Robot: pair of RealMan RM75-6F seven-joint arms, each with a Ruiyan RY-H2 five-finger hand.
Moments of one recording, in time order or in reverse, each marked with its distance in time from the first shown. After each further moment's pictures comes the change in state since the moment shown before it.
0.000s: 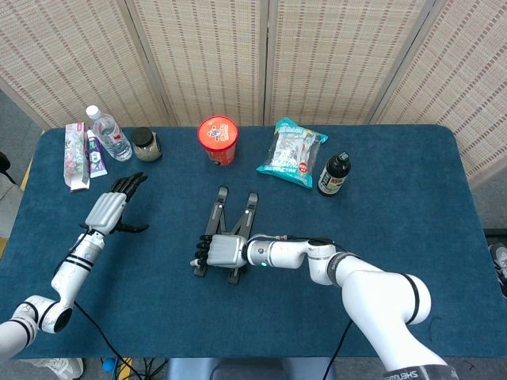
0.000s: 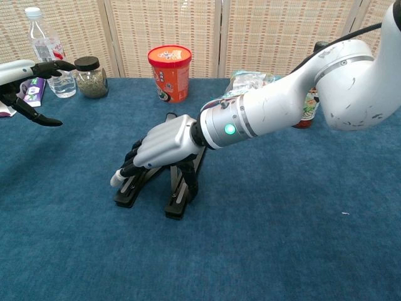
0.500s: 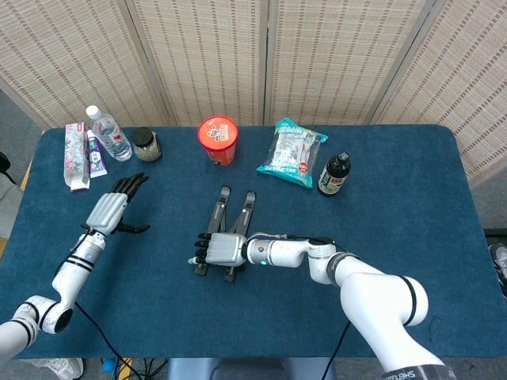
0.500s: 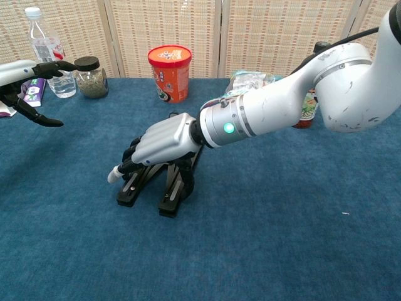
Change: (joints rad) left arm 0.001 -0.004 0.001 0.001 0.005 0.005 0.002; right arm -0.010 -0.024 -0.007 0.050 0.003 0.033 0.031
